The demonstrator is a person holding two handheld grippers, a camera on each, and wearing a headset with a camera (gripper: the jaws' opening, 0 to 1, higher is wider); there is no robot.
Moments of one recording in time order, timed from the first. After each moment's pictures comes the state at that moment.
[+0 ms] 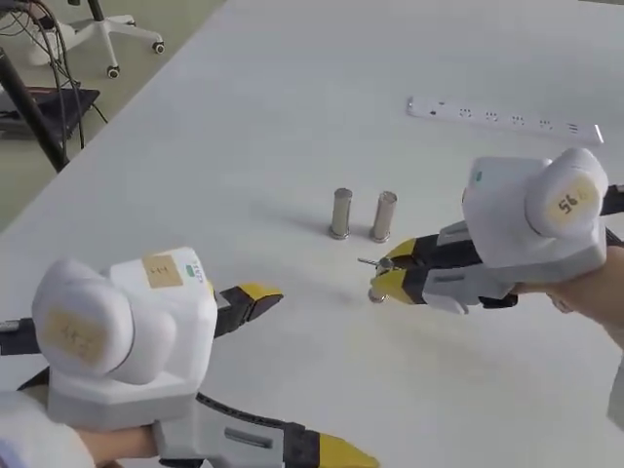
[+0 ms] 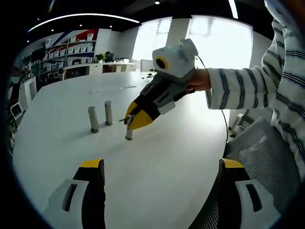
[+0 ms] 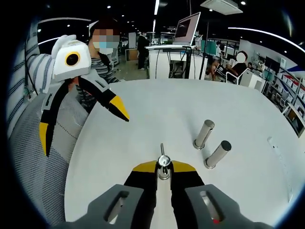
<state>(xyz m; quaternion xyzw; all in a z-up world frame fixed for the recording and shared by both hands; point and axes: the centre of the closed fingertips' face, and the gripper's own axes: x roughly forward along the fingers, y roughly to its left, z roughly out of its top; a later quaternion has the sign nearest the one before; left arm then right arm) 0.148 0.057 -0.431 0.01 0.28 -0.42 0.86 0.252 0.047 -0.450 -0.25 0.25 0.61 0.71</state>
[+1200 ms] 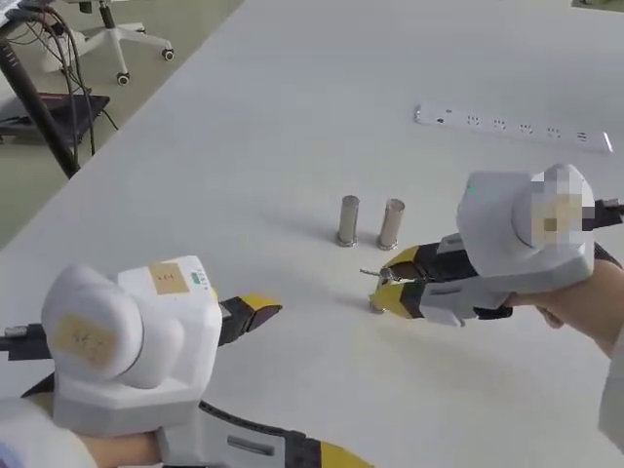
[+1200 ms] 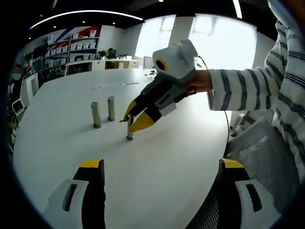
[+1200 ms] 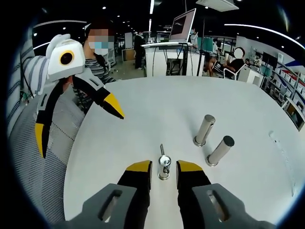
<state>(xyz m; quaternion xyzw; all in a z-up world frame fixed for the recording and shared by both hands) 0.147 0.063 -0.434 0.01 0.29 -0.41 0.86 0.249 0.046 -0.455 -0.23 0.26 0.60 0.72</state>
